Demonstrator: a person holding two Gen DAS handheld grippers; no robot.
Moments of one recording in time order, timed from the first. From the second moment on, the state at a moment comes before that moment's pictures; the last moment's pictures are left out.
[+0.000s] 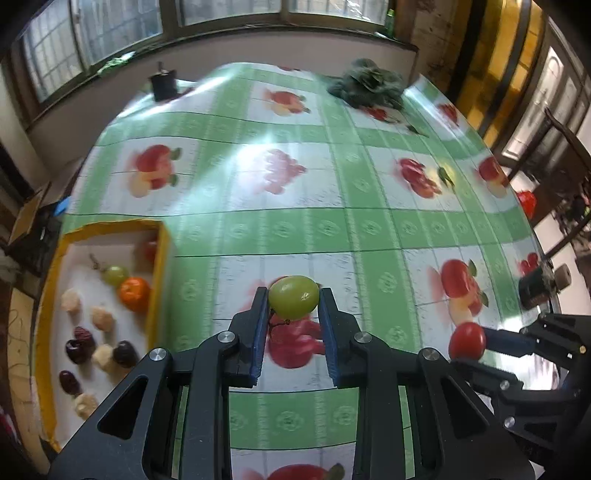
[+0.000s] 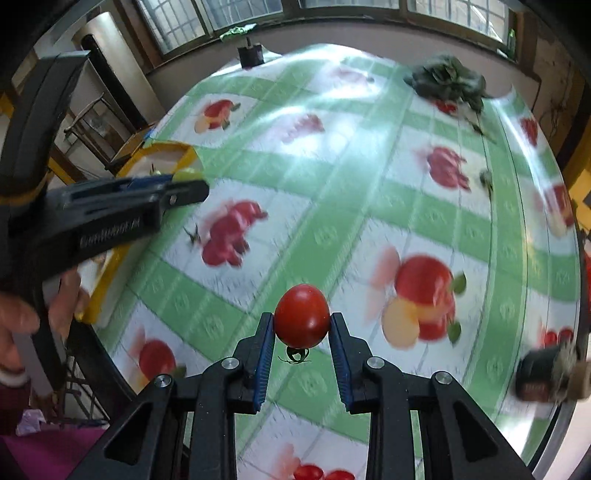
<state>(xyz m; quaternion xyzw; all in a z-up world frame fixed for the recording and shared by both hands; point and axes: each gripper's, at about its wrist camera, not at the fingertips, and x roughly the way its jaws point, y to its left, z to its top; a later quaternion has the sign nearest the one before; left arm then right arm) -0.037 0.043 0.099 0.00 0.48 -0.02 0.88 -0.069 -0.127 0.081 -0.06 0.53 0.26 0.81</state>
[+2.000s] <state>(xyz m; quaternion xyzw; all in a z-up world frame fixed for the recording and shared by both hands) -0.095 0.252 0.048 -0.15 0.52 0.24 0.81 -0.014 0.184 0.032 -0.19 0.54 0.42 0.70</state>
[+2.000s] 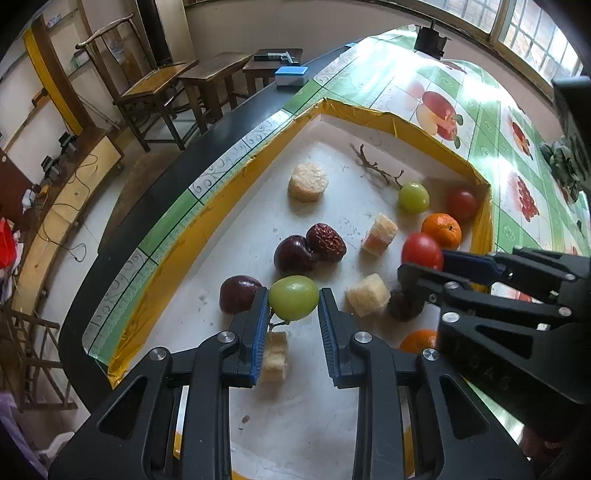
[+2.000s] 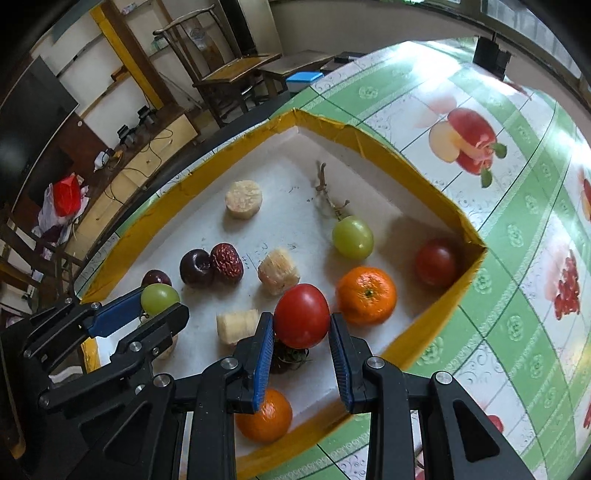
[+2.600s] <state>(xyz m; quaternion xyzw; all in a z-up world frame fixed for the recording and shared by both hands) -0.094 0.245 0.068 -0.13 0.50 0.27 0.81 -0.015 0.152 0.069 -0.14 0.51 0.43 0.73</state>
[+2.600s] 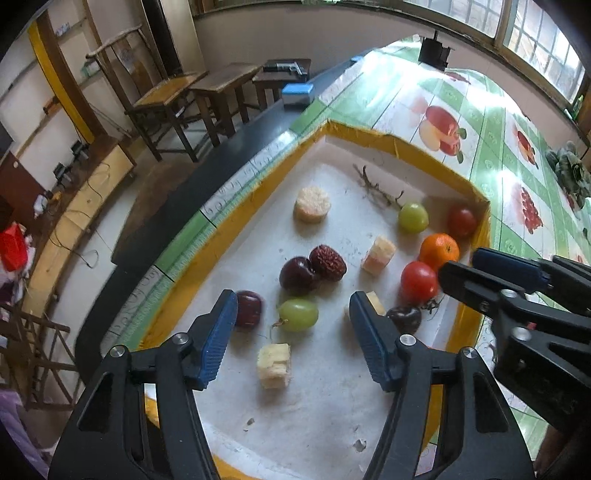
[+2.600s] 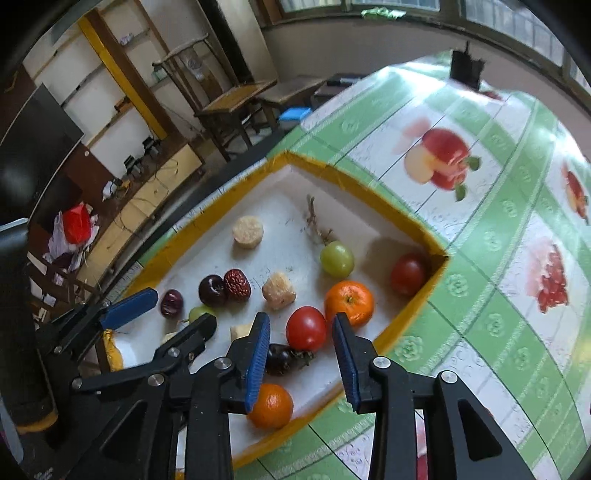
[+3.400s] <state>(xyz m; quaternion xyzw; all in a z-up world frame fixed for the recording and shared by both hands) -0.116 0.195 0.119 -0.11 0.45 0.27 0.84 -0.039 0.076 0.102 -0.11 0.48 0.42 0.76</state>
